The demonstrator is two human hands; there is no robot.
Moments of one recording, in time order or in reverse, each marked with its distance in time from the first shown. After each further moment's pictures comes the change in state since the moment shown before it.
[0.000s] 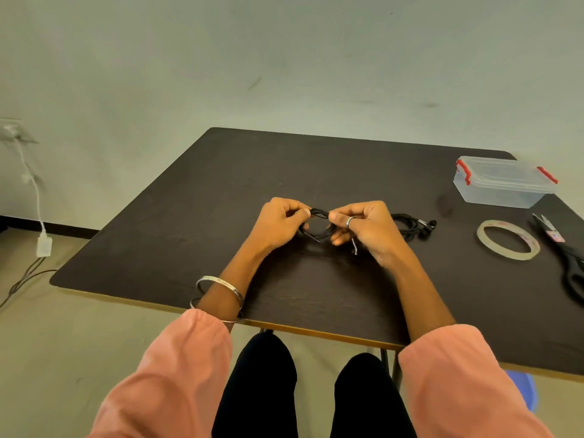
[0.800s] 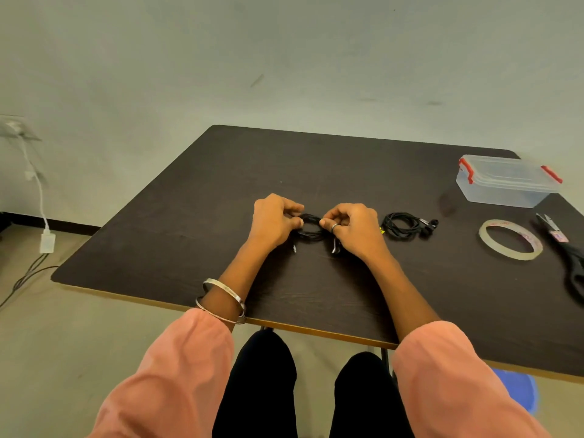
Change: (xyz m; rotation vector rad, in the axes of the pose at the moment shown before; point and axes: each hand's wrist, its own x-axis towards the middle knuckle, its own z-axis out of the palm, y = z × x) left_hand 0.004 0.001 -0.003 0.196 0.076 -0.183; right_hand 0.015 0.016 0.015 -0.624 0.131 -0.219
